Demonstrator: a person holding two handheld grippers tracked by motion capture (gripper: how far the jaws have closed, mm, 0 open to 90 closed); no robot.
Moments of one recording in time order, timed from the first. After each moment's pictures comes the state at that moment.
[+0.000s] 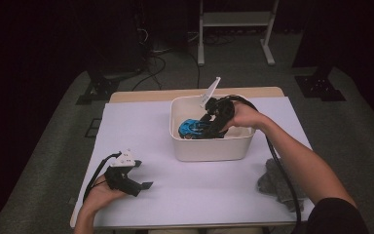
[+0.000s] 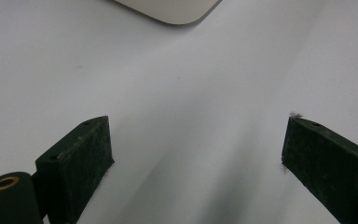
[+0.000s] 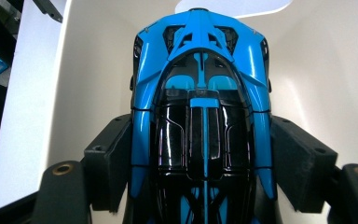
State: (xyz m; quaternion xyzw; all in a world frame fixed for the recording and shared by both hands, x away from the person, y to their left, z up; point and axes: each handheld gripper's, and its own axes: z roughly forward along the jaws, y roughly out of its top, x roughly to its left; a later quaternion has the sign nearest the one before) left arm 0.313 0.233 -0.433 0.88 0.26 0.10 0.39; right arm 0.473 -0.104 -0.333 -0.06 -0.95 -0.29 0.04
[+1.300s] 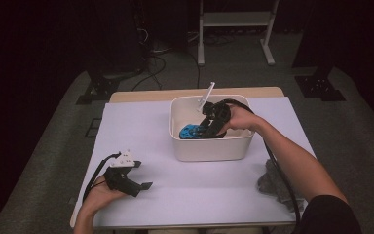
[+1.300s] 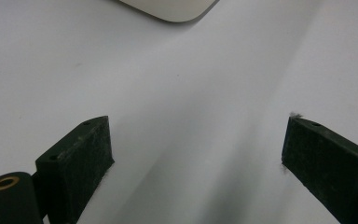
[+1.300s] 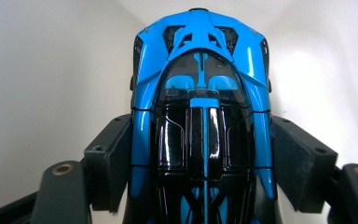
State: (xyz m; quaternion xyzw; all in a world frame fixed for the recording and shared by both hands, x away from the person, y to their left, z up) left arm 0.312 0.235 -0.433 0.88 0.26 0.09 0.39; right arm 0.484 -0.096 -0.358 -0.07 -0.96 -0.26 0.06
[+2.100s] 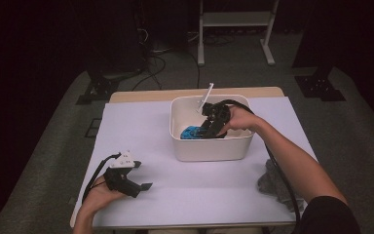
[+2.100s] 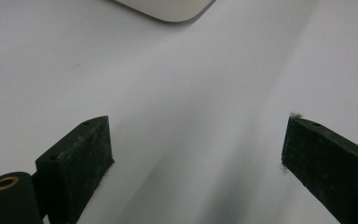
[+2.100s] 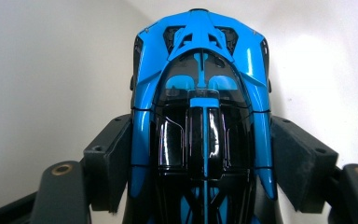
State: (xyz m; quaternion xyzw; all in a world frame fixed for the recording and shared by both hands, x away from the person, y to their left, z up) left arm 0.310 0.235 -0.432 0.88 0.25 0.10 0.39; right arm 0.486 -0.095 -0.362 -0.09 -0.96 -0.24 0.08
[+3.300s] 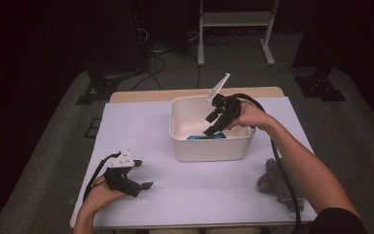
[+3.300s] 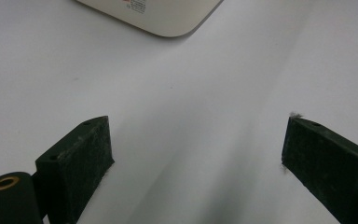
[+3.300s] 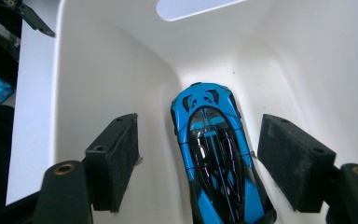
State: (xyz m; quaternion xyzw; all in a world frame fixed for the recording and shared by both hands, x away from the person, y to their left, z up) left arm 0.310 0.233 -0.429 0.87 0.24 0.10 0.41; right arm 0.472 -0.125 -0.325 -0.12 -0.94 -0.31 0.05
